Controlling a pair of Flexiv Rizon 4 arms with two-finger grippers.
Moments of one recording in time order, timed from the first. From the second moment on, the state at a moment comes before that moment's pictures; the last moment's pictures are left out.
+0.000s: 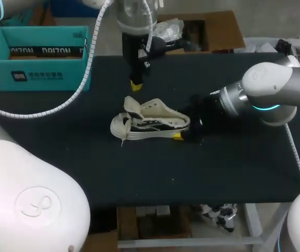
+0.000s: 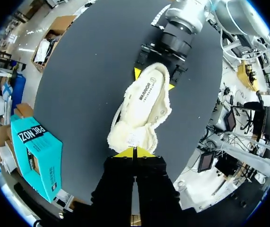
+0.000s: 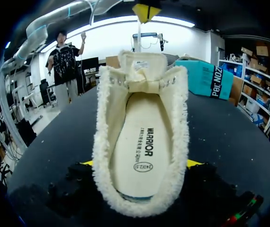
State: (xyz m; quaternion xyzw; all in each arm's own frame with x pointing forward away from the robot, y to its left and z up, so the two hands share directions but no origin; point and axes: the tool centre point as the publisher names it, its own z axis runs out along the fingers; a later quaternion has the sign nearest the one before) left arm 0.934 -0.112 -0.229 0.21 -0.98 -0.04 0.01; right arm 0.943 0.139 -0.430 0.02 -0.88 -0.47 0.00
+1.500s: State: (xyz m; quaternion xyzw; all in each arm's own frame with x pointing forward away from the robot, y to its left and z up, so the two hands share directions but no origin) left arm 0.943 -0.163 -0.372 -0.11 -0.98 0.10 0.10; right arm 0.943 0.139 -0.430 0.02 -0.88 -0.47 0.00
